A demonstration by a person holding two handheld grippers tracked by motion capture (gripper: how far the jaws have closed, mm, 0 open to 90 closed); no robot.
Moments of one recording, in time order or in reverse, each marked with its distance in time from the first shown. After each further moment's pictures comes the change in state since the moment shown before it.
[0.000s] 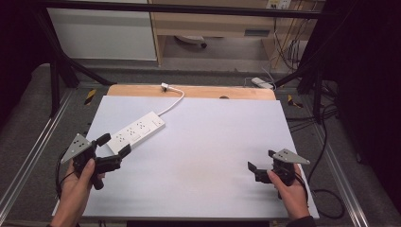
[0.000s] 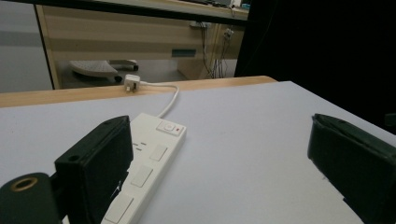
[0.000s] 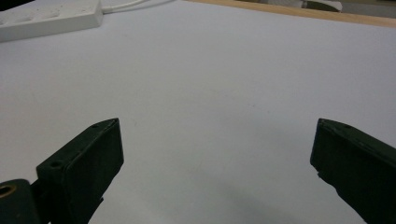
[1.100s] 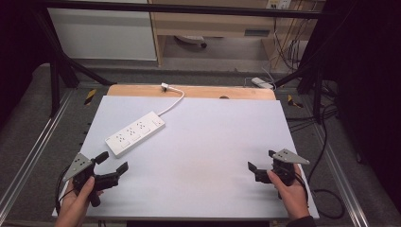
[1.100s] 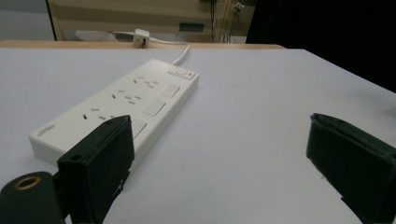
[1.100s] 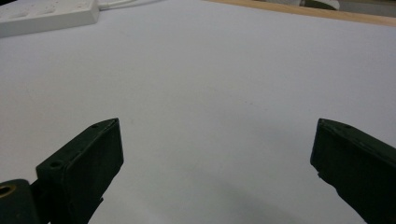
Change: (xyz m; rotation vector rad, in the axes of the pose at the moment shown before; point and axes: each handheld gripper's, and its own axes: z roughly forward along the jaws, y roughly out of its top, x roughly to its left) left arm 0.010 -0.060 -0.008 0.092 0.042 -0.034; right arm -0.001 -0.001 0.001 0.011 -0.011 -0.007
